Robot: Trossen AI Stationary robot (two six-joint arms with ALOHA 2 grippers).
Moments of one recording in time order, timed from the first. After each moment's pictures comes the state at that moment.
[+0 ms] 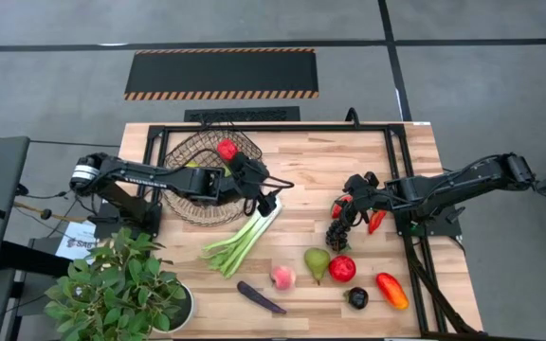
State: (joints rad) left arm -0.07 1.54 1.29 -0.43 -0.55 -0.36; right arm 0.12 0.97 0.53 -0.46 0.44 0.66
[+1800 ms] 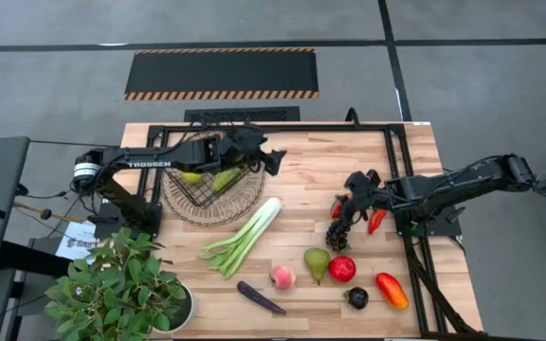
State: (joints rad) left arm 0.20 1.54 1.29 -0.25 -0.37 -0.52; right arm 0.08 0.97 0.53 -0.46 0.53 0.69
